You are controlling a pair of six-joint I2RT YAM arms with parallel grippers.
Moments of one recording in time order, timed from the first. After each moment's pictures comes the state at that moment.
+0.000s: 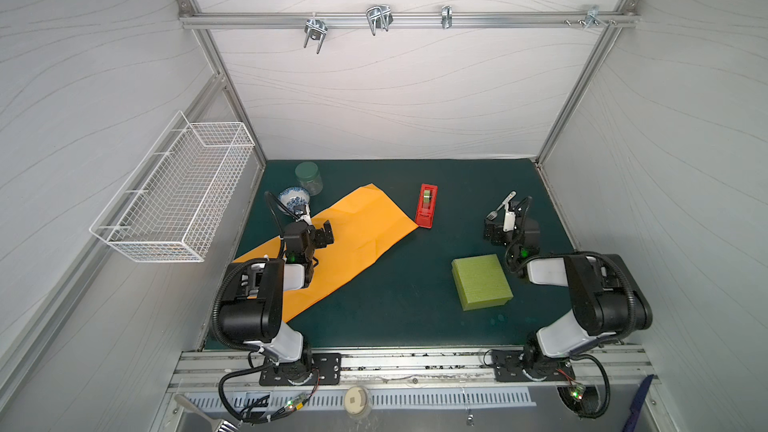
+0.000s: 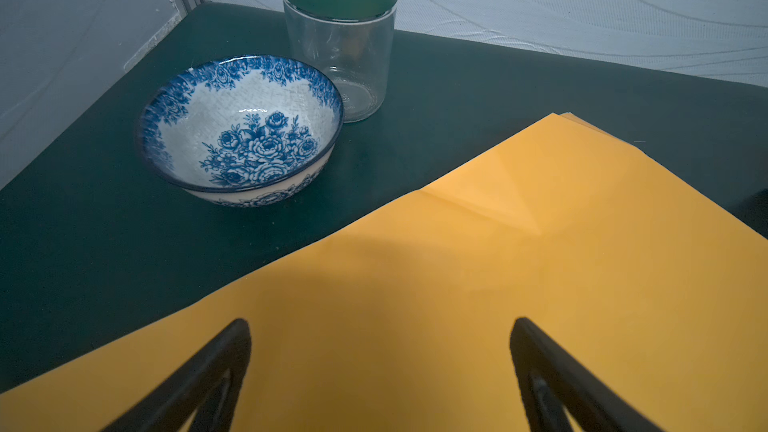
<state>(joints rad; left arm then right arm) 0.06 1.55 0.42 0.68 -0.01 -0.11 0.10 1.56 0.45 0.69 0.04 0.02</state>
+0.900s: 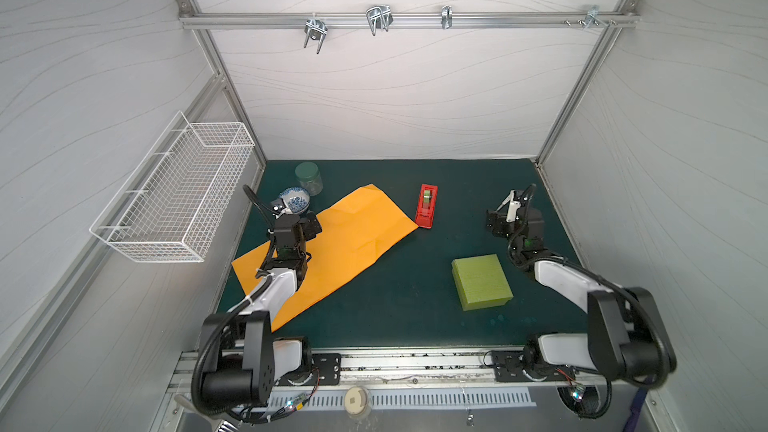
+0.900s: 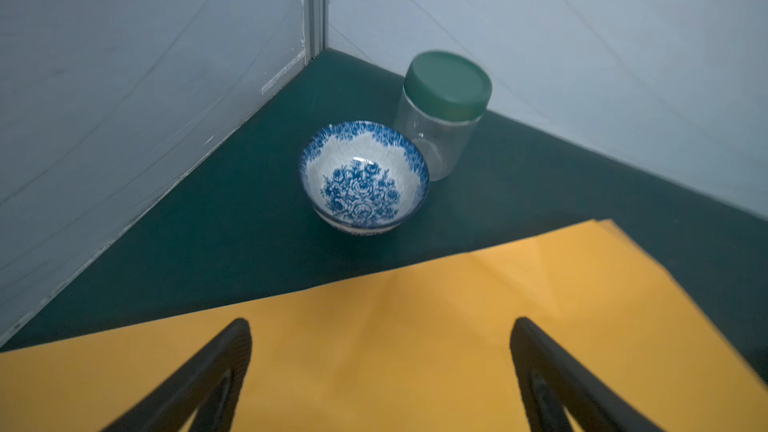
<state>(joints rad) 0.06 1.18 0.54 0.23 -0.23 -0.37 0.16 1.25 0.59 0.28 0.12 0.17</state>
